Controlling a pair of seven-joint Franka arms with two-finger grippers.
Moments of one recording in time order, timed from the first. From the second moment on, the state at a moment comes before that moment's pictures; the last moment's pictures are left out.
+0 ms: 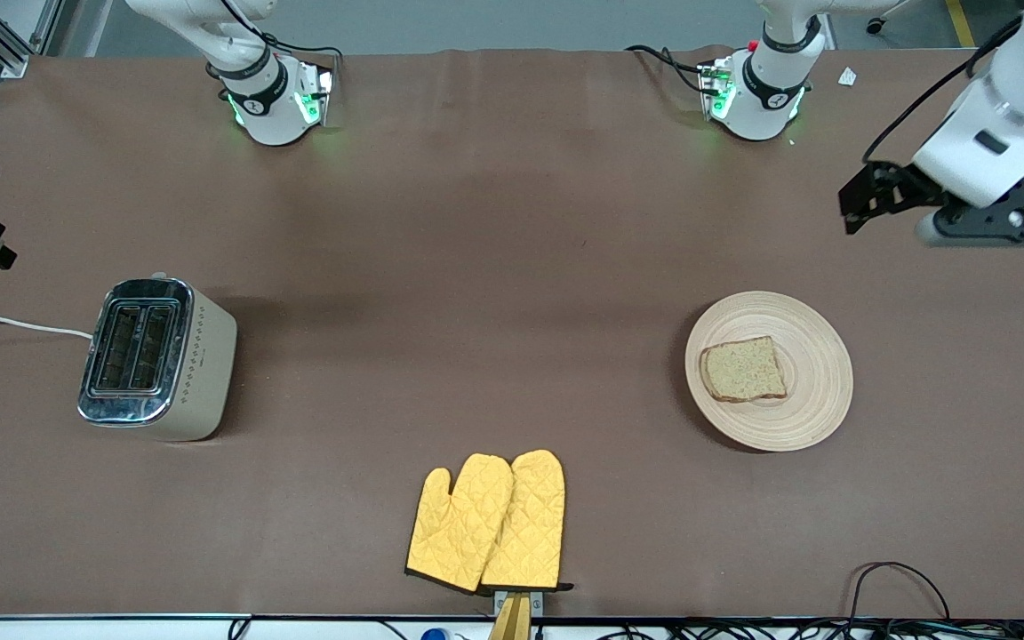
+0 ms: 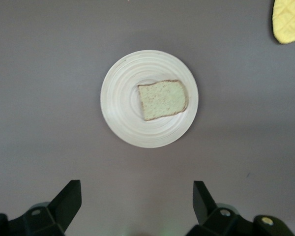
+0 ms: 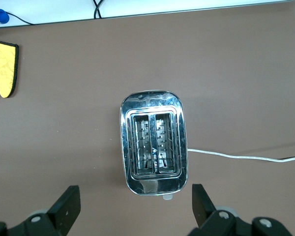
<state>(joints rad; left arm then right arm) -0.07 0.05 -0.17 -1.40 0.09 1.42 -0.11 -0.05 -0.02 -0.08 -1.57 0.02 1.69 -0.05</state>
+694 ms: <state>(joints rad) -0.06 -0.11 -0.13 -1.56 0.07 1.42 -0.04 -0.05 -0.02 -0.08 -1.57 0.02 1.69 -0.05</state>
